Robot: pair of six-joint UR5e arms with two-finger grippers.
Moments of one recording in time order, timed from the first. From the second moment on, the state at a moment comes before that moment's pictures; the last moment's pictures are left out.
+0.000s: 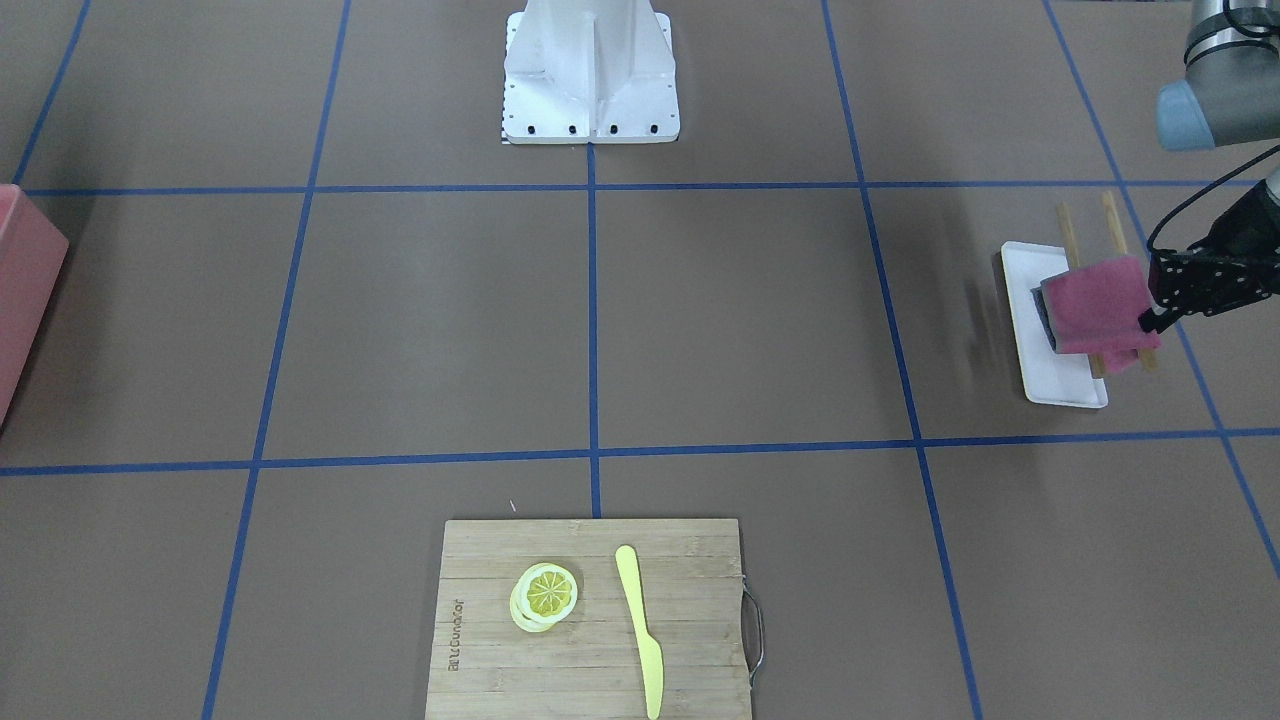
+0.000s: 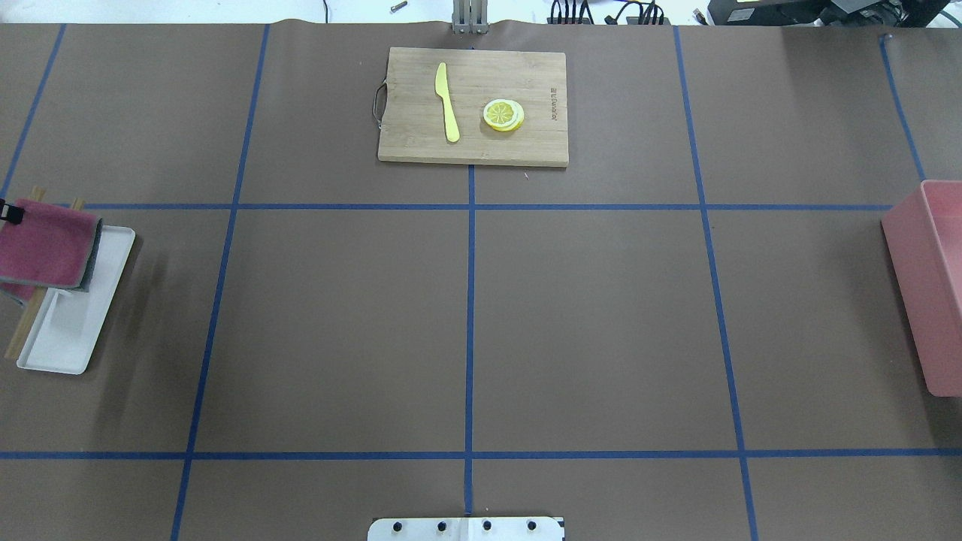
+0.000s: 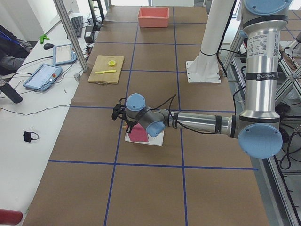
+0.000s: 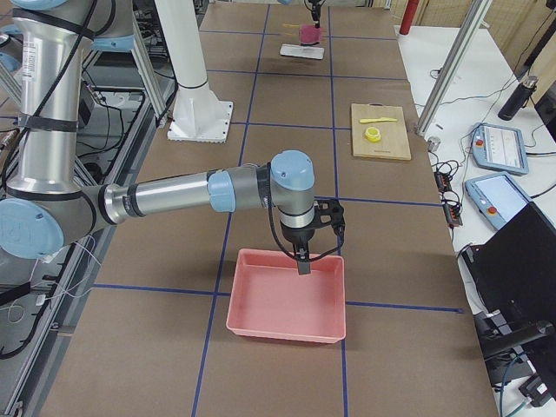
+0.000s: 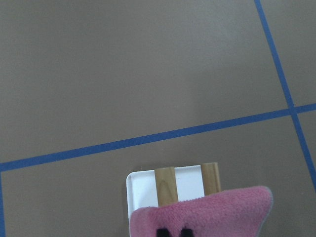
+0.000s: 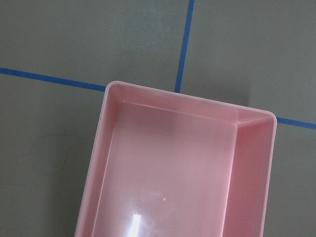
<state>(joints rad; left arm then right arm) -1.22 -1.53 -1.64 -2.27 -2.33 -0.55 1.56 -1.72 1.93 -1.61 2.24 -0.04</state>
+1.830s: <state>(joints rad) -1.20 -1.79 -1.78 -2.26 -2.24 -1.28 1.49 -1.68 2.01 -1.46 2.34 0.02</state>
